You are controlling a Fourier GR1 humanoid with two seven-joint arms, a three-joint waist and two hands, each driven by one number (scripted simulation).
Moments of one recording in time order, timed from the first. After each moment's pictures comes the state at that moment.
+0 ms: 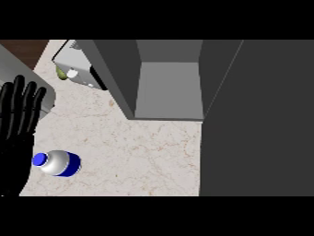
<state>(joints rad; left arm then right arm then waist) 0.02 0.06 -0.03 -2.10 -0.02 -0.01 0.02 0.01 -0.11 -0.02 -2.10 -0.03 0.00 0.00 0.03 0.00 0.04</state>
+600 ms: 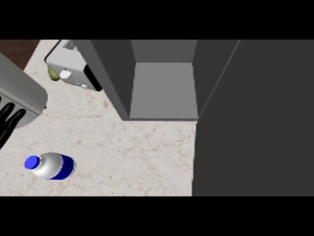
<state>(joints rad) 0.13 0.32 0.20 -1.99 0.59 -0.44 0.03 0.19 -0.12 0.09 -2.23 -0.16 0.13 0.06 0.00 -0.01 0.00</state>
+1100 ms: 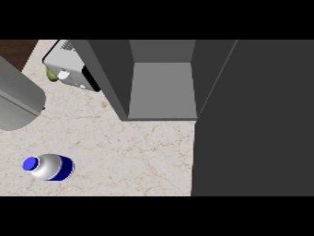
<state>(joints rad) 0.25 0.49 0.41 -1.89 0.83 -0.67 0.08 0.45 -0.13 0.19 -2.42 -0.18 0.21 0.06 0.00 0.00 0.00</state>
